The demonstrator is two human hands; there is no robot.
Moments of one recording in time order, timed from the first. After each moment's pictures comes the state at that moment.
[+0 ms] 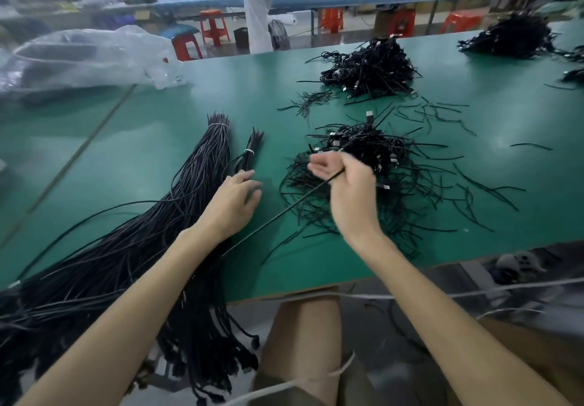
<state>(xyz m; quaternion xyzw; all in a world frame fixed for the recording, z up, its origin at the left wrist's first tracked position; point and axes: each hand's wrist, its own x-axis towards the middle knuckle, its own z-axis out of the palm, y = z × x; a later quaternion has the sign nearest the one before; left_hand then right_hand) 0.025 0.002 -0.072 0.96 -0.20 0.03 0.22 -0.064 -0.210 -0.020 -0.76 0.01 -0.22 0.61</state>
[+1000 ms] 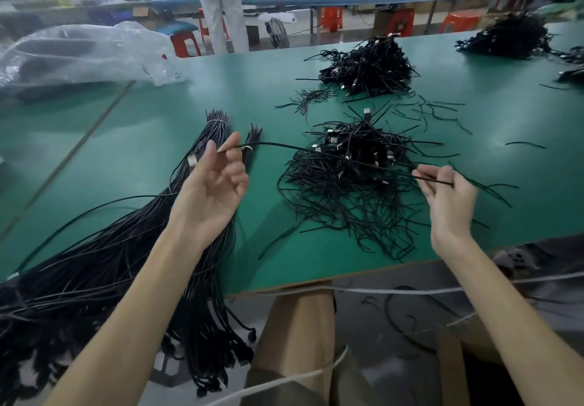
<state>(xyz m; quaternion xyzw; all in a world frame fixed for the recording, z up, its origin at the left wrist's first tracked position) -0.027 0.002 -0.017 0.33 -0.10 -0.18 0.92 -0.072 -0.346 -0.068 -0.62 0.20 -0.32 0.69</state>
